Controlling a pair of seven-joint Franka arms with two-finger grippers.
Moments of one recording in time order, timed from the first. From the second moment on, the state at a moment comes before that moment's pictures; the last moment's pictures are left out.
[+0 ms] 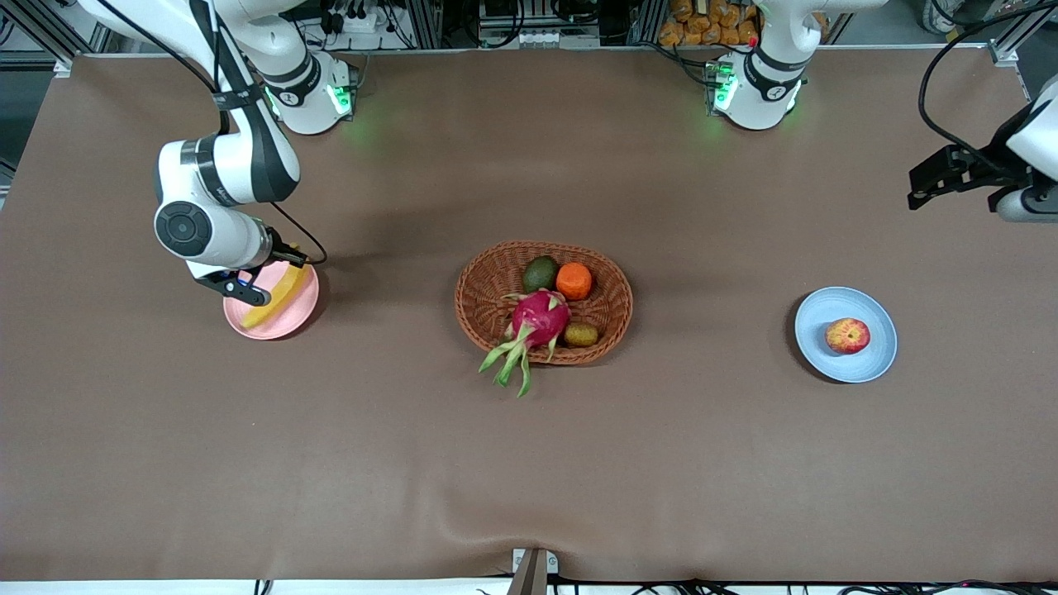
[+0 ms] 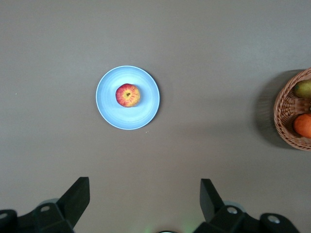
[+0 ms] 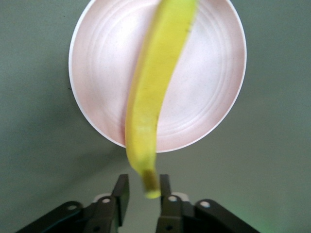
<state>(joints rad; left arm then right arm) -0.05 -0.03 0.00 -1.56 0.03 1.50 0.01 0.33 0.14 -0.19 -2.28 -0.03 2.07 0.55</state>
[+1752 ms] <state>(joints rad) -0.04 -0.07 0.00 -1.61 0.00 1.50 0.01 0.15 0.10 -0.19 -1.71 0.04 1.54 0.16</state>
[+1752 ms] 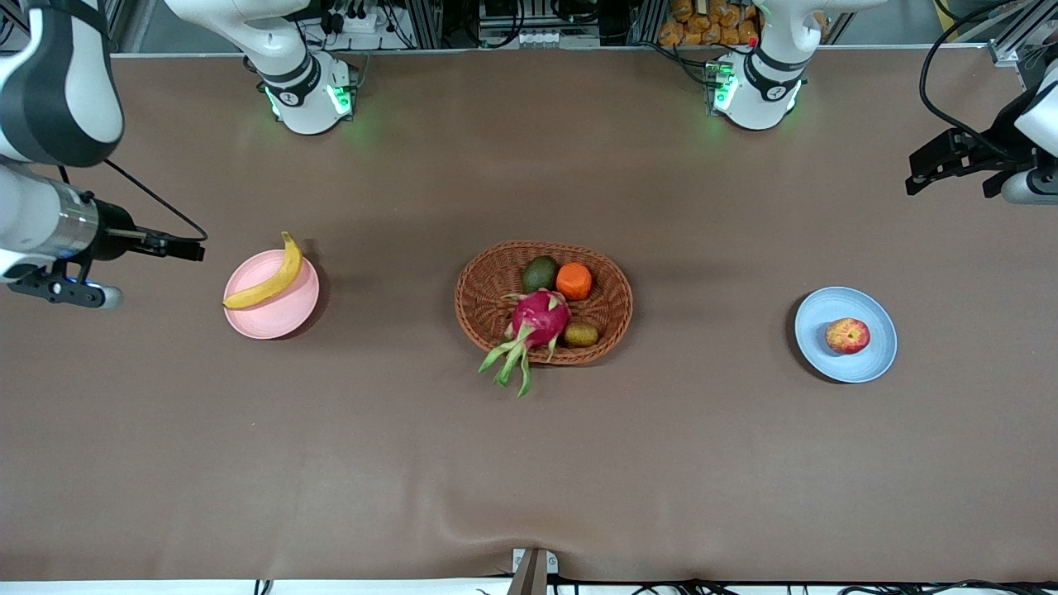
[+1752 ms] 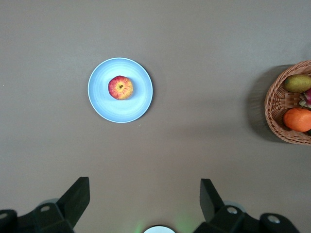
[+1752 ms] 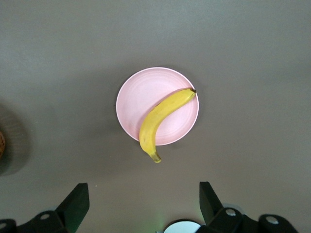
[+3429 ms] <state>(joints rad) -0.04 -0.06 0.00 -1.61 0.00 1.50 0.01 0.00 -0.09 -0.09 -1.62 0.09 1.56 -0.04</state>
